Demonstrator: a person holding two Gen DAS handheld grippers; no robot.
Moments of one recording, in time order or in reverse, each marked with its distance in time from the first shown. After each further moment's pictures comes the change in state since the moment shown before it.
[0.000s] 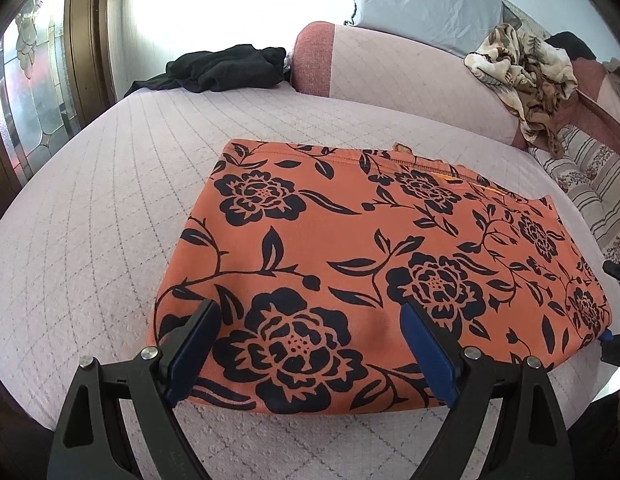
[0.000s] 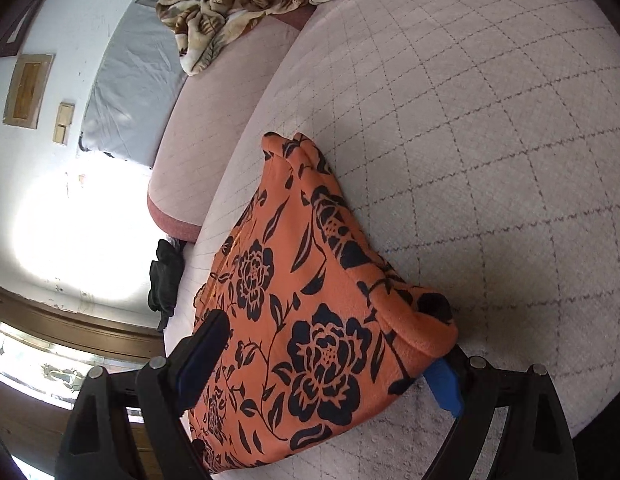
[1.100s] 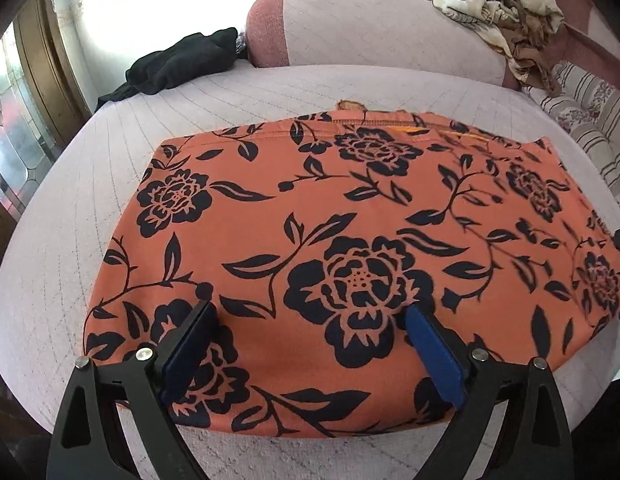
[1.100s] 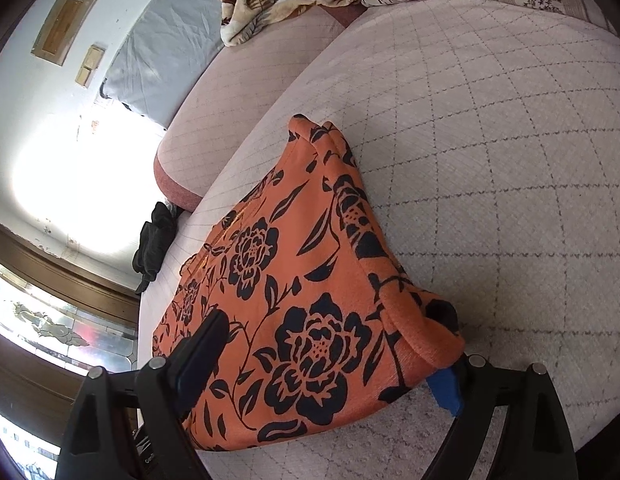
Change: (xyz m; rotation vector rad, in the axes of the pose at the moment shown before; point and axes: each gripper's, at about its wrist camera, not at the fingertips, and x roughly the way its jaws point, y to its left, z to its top) left arm 0.026 -0.069 0.013 0.128 0.106 0.043; right arm 0.004 0.015 -0.009 -0.194 0.009 -0.049
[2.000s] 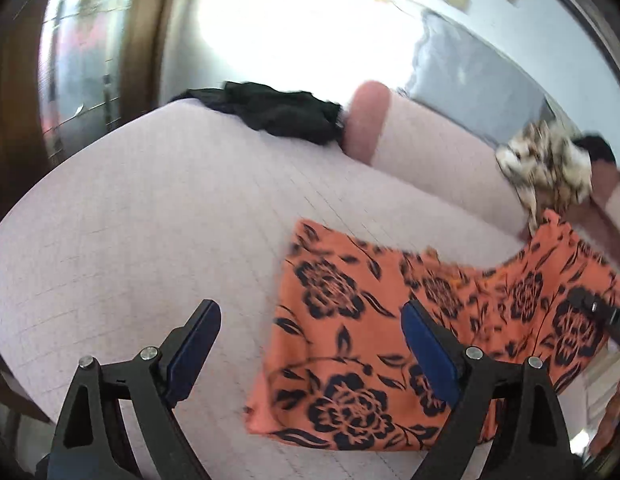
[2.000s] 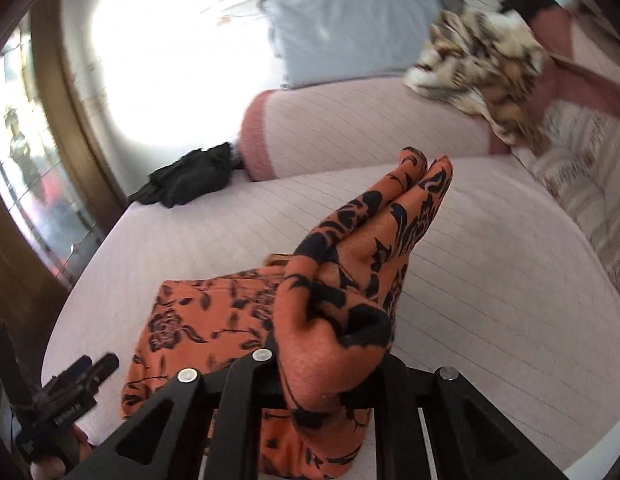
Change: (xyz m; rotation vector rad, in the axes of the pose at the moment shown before) left arm -0.094 0.185 -0.004 -0.452 -0.262 -0.064; right arm 0.002 0.249 -0.046 -0.709 -0.091 -0.153
